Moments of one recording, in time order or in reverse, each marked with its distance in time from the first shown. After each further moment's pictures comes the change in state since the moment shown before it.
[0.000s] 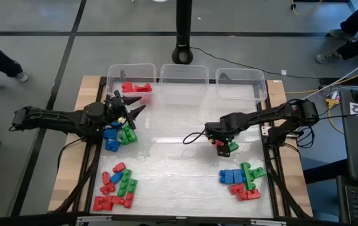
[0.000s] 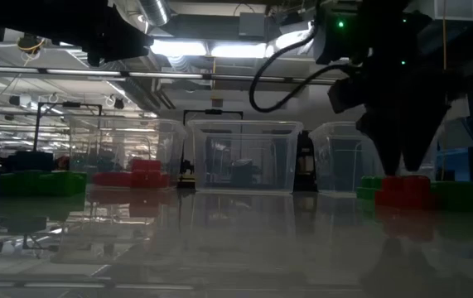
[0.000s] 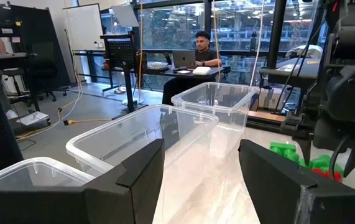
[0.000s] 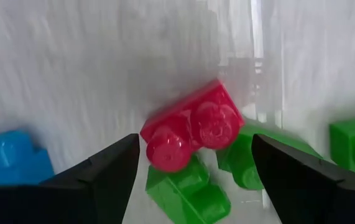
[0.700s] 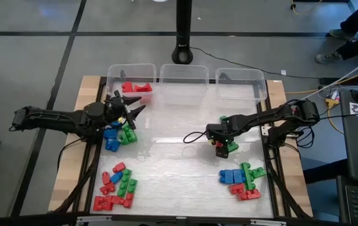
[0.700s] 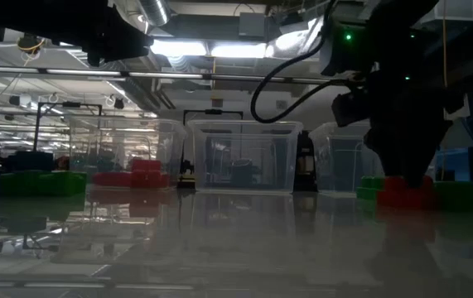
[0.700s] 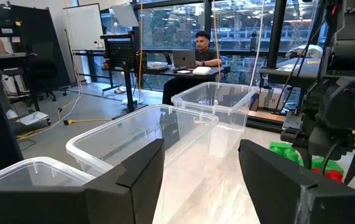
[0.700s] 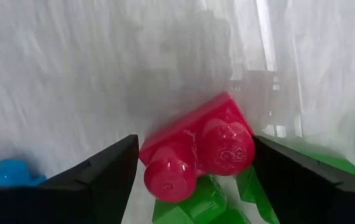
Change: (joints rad) left arm 0.000 0.000 0.000 0.000 0.000 -0.001; right arm 0.000 -0.002 -0.100 0.151 -0.013 0.089
